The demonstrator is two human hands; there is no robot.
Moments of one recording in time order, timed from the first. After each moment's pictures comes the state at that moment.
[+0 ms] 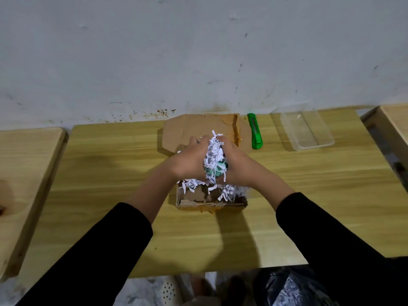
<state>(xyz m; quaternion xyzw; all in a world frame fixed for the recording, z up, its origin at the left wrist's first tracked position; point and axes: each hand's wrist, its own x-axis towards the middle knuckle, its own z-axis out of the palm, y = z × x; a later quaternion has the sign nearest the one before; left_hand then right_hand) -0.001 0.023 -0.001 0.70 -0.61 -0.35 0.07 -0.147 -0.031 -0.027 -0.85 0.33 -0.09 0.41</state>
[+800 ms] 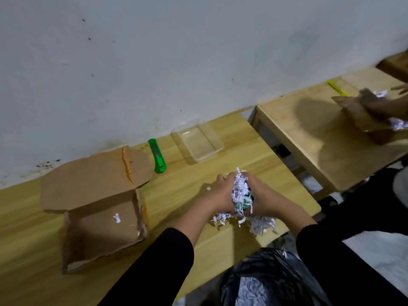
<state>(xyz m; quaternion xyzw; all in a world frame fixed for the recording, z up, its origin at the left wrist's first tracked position) -0.295 -0.054 -0.058 0.56 -0.71 -0.43 0.03 -0.443 -0.050 -0.053 -0.74 0.54 -0.10 0.39</state>
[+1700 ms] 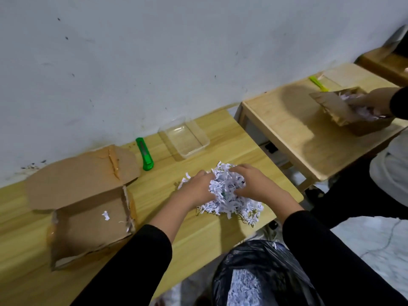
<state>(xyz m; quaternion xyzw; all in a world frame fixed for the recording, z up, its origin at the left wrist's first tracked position) -0.275 -0.050 -0.055 0.58 -0.74 -0.35 -0.01 -0.458 -0.049 -0.033 -0.73 0.62 -0.01 0.29</state>
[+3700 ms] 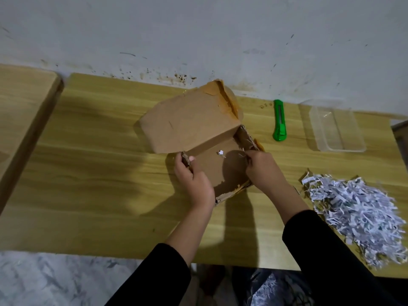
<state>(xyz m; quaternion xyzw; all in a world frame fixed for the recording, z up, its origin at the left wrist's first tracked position) -0.054 0.070 -0.109 0.71 0.01 -0.21 0.67 -0.148 -0.025 -0.085 -0.83 0.51 0.00 0.24</state>
